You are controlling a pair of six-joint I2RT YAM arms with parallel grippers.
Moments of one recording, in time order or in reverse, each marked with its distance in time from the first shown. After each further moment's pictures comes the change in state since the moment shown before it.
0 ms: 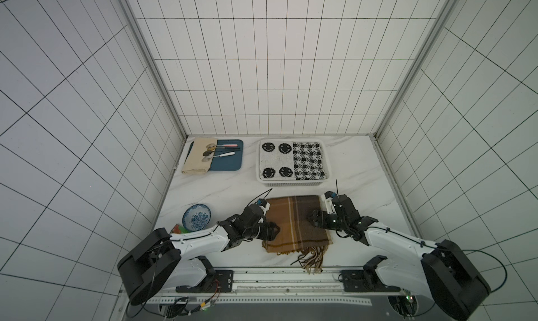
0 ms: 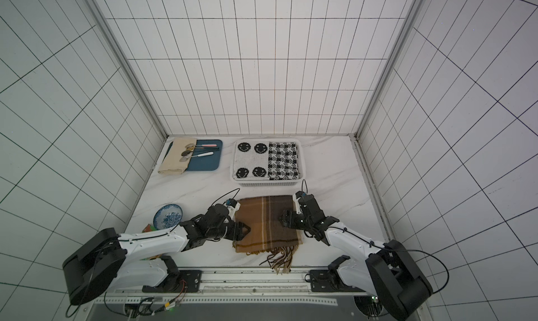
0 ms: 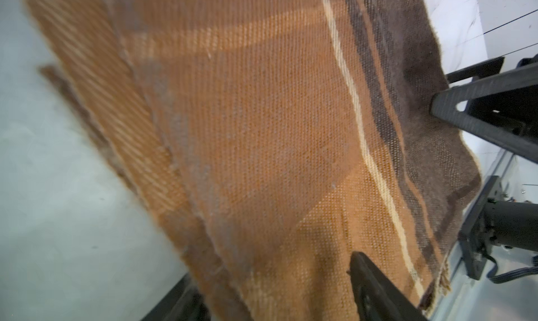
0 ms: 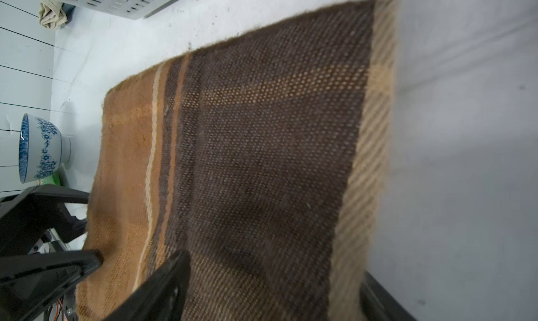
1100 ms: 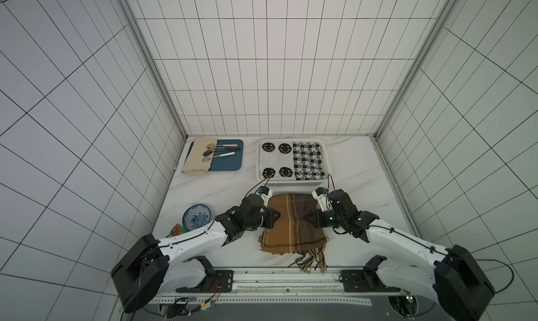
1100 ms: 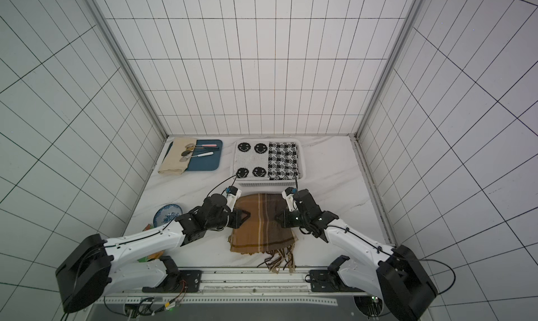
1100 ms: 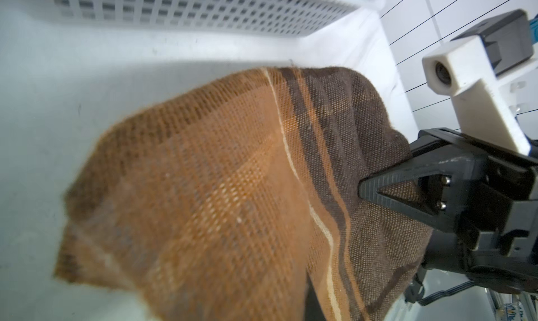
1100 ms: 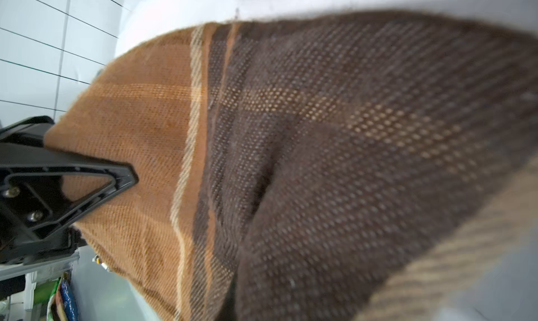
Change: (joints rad) left arm 0.004 -0.080 0.177 -0.051 0.025 -0.014; right arm 0.110 -0.094 0.180 -0.159 -0.085 -0.076
